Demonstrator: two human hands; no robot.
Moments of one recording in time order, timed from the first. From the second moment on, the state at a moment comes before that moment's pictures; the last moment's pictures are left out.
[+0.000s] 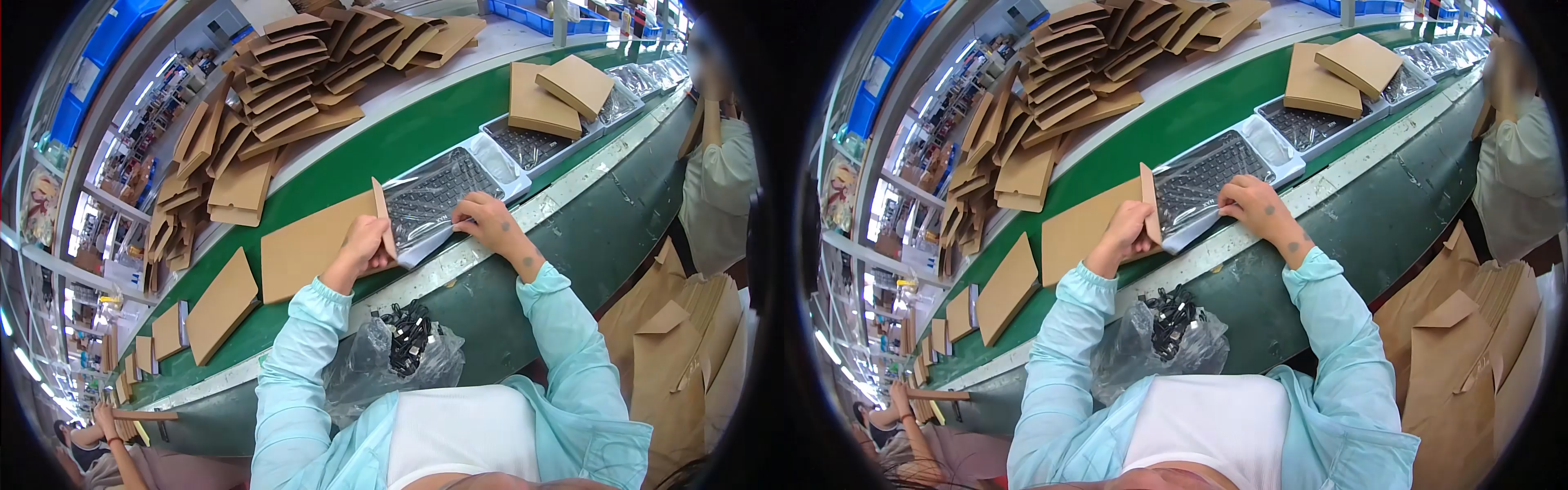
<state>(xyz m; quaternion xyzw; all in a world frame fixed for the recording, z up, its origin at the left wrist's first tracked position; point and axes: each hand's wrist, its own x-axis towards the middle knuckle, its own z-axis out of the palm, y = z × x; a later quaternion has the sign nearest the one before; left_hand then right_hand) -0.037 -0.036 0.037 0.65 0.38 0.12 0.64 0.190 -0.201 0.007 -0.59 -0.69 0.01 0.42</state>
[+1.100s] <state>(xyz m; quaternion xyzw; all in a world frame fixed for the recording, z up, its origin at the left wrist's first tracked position) -0.101 -0.039 0.255 0.84 0.23 0.14 0.47 0.136 -0.222 0.070 -0.47 -0.73 0.33 0.37</state>
